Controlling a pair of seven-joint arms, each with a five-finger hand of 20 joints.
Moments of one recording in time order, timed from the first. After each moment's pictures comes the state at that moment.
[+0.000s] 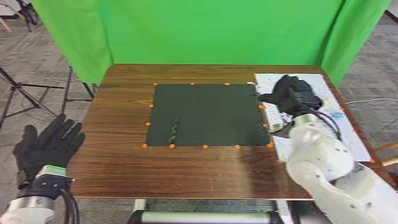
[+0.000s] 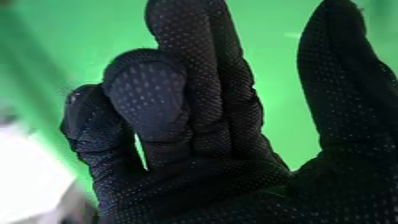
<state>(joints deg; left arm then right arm) 139.0 -53.6 -103.6 -122.9 9.6 10.4 25.9 -88.5 -47.6 66.6 -117.7 -132.8 4.1 42.0</state>
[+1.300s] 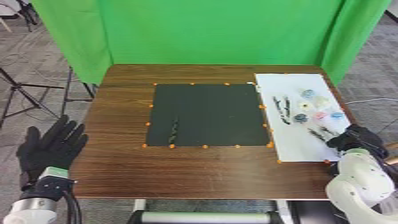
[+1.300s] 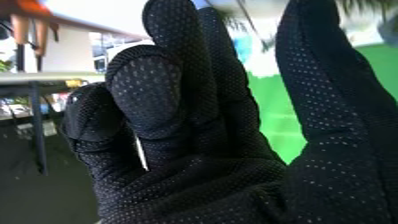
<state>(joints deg) 139.2 -53.7 -102.7 -123.0 9.4 9.9 26.0 -106.6 -48.8 84.8 -111.0 -132.2 -4.2 56.4</state>
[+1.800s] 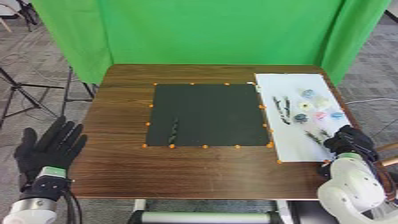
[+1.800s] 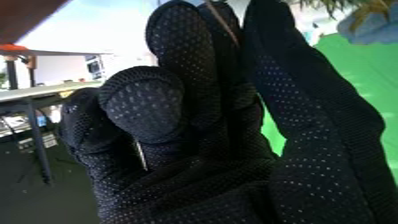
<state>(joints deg) 139.3 -53.8 -102.7 -123.1 5.7 9.6 26.9 -107.4 -49.4 82.1 -111.7 -133.4 4.9 55.7</state>
